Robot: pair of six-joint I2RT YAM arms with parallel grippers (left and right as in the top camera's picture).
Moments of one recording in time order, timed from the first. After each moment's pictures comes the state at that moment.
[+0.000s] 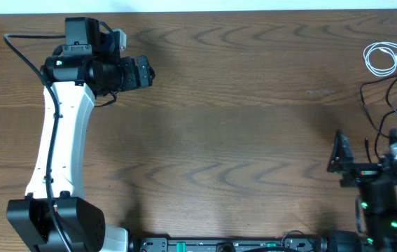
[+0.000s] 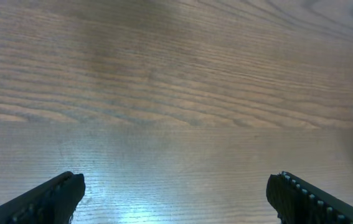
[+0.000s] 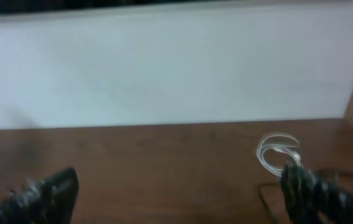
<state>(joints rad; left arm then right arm) 0.03 1.64 1.56 -1.00 0.31 -0.14 -0.07 0.23 0.59 -0.38 -0.09 0.07</state>
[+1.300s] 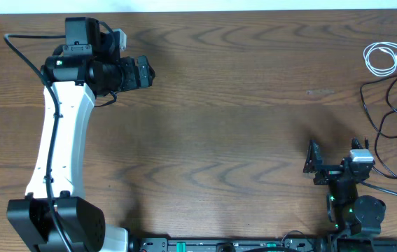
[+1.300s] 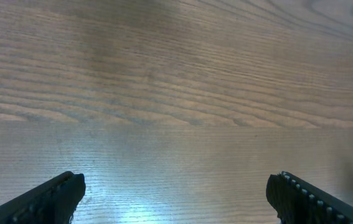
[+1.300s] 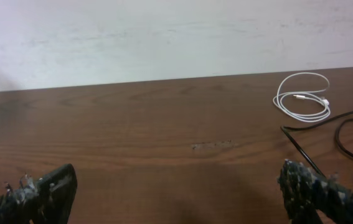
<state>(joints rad) 0.03 1.64 1.56 -1.00 0.31 -0.14 -0.05 0.01 0.01 -0.07 -0.09 0.10</state>
